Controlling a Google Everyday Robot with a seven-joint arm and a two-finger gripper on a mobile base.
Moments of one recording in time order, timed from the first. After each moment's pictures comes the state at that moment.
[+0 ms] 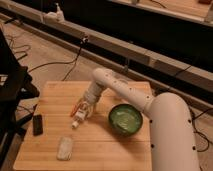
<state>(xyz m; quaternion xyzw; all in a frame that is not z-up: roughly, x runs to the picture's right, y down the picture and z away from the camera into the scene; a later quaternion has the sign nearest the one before) -0.123 0.126 0.872 -0.31 -0.42 -0.27 0.81</state>
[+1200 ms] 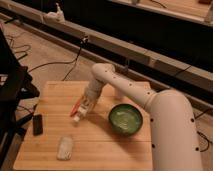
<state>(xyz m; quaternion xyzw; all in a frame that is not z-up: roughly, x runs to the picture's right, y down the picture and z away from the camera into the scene) -0.096 0.091 0.846 -0.29 -0.36 -0.29 0.84</state>
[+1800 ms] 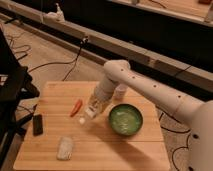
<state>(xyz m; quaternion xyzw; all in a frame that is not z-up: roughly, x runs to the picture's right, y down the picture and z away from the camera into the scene) -0.028 0.107 0.744 -0.31 -0.33 -0.17 0.88</state>
